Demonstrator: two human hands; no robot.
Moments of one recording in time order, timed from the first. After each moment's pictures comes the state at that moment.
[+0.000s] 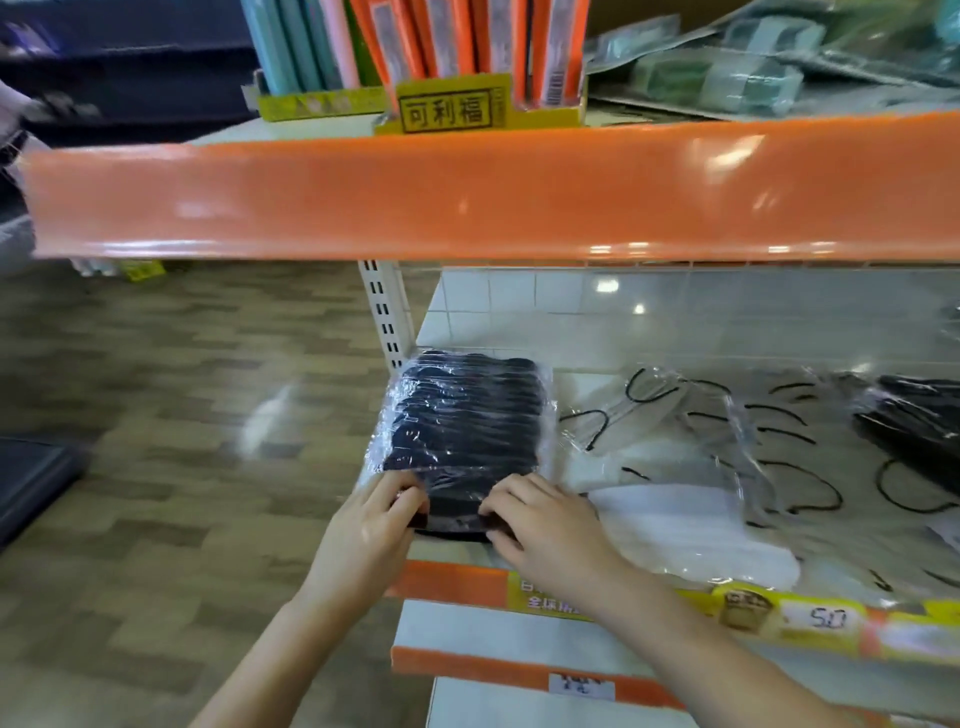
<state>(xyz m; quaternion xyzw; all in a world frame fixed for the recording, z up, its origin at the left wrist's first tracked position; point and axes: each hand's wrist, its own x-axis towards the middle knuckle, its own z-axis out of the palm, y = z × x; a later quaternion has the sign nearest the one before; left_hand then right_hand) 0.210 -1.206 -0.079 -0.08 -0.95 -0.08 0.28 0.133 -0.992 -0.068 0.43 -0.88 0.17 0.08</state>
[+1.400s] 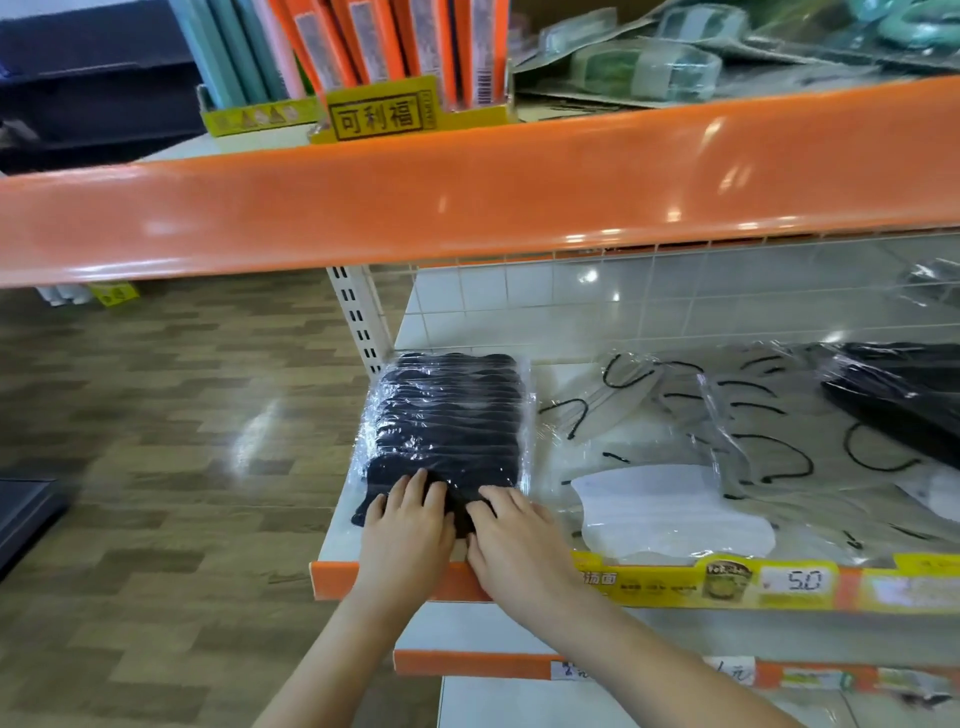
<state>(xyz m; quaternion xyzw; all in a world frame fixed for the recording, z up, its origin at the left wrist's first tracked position) 0.189 -1.158 -0.093 0.06 -0.99 0.02 0.12 0.160 -1.014 -0.091 0.32 -0.93 0.16 0.08</state>
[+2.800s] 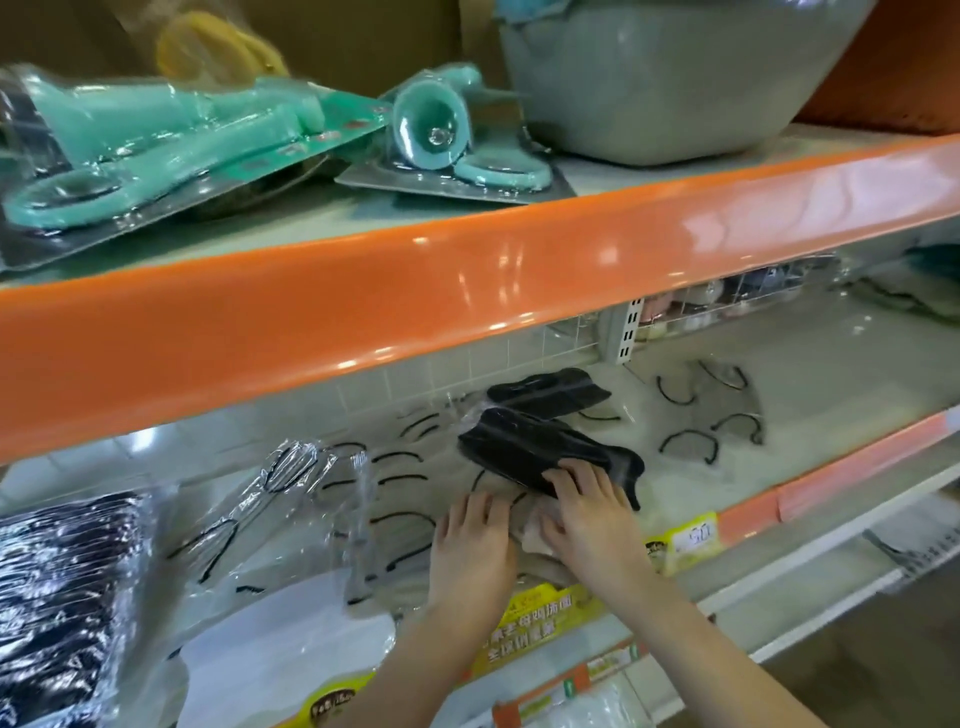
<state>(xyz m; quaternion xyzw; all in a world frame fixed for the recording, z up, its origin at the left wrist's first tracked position) 0.061 -0.763 -0.081 -0.17 -0.97 -0.13 0.15 0.059 -0.604 -0.084 0.03 -0.97 0.10 0.22</state>
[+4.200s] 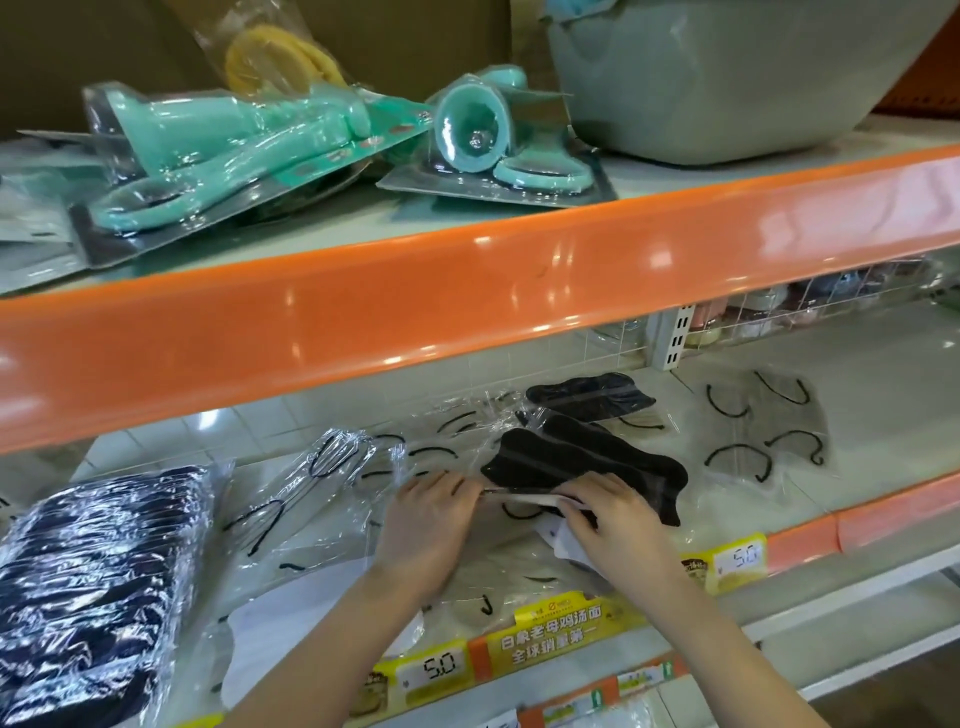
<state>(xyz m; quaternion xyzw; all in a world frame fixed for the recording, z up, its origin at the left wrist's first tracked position) 0.034 -0.829 -0.049 -0.27 -0.91 -0.05 0.31 0.056 -0.610 -0.066 0.14 -0.92 0.27 0.24</state>
